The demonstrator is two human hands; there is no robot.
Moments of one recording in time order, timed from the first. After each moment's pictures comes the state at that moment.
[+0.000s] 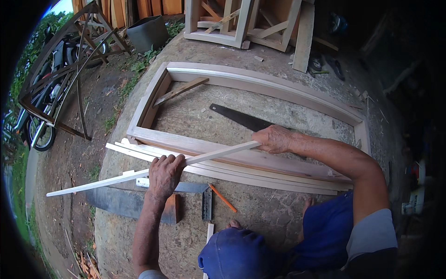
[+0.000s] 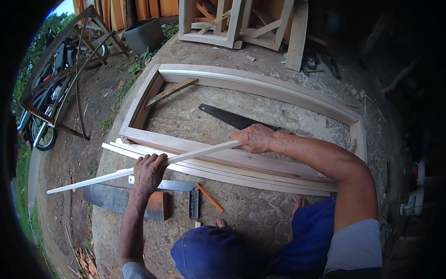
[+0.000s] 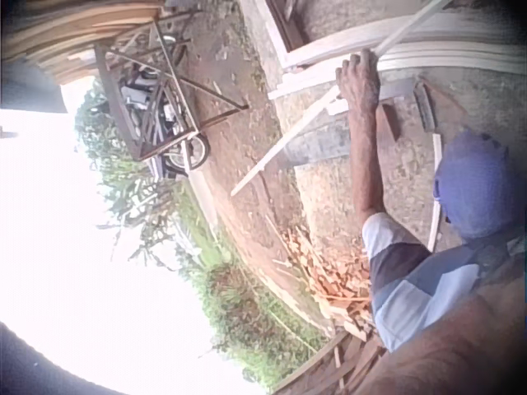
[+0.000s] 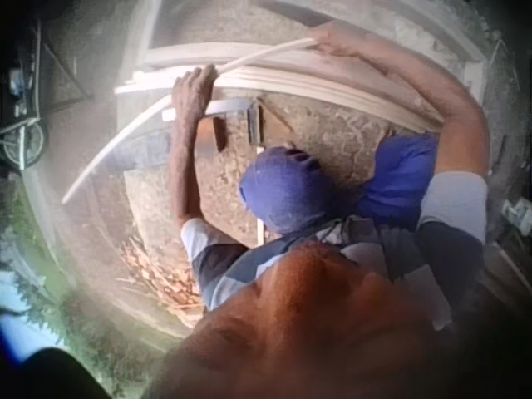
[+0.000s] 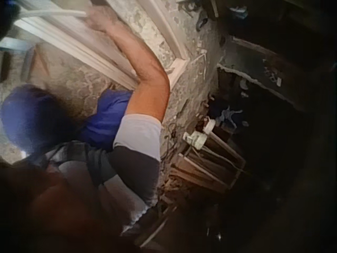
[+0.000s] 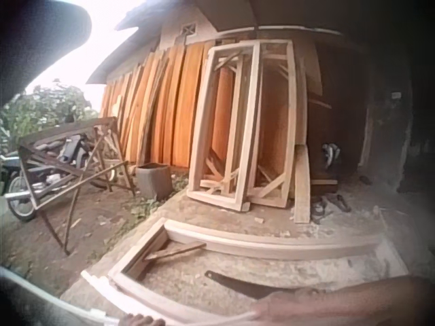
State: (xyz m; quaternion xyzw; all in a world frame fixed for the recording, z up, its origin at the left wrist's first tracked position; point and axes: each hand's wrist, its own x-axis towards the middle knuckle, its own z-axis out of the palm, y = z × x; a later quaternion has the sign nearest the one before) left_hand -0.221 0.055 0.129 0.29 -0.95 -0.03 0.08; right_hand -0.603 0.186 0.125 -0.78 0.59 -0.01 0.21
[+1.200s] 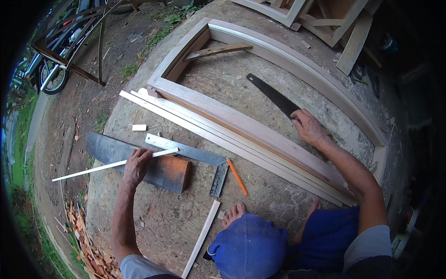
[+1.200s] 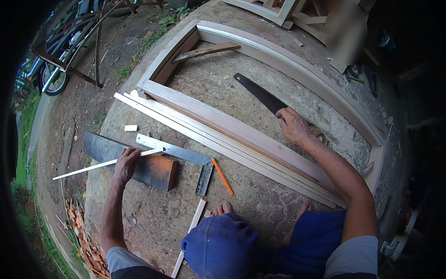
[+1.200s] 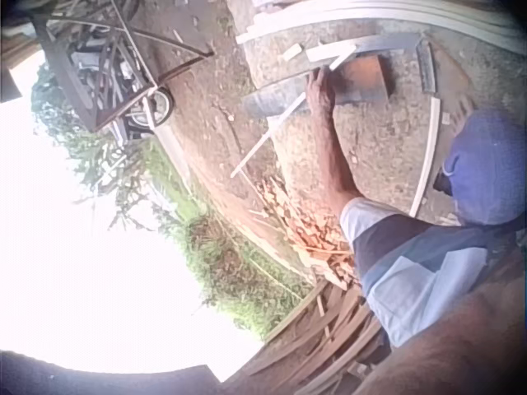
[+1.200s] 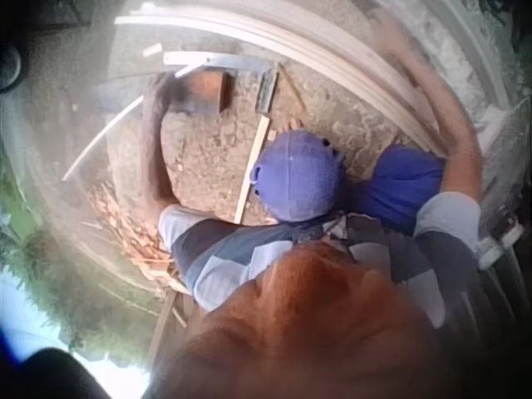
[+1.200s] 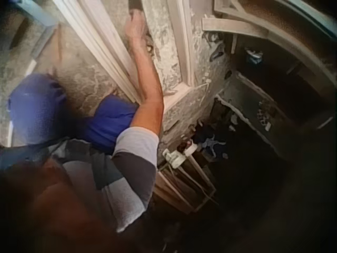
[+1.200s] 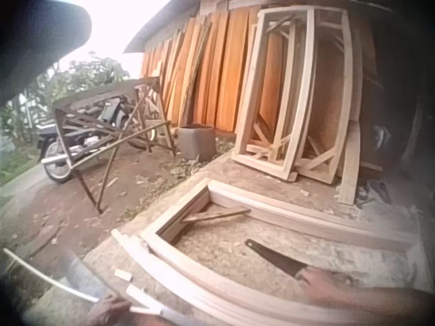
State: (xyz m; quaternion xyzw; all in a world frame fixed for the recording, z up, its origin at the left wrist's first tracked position) left_hand -0.019 0.037 0.037 0.40 -0.90 -0.15 0.07; right_hand -0.624 0.192 0.051 -0.64 0.74 -0.15 0.15
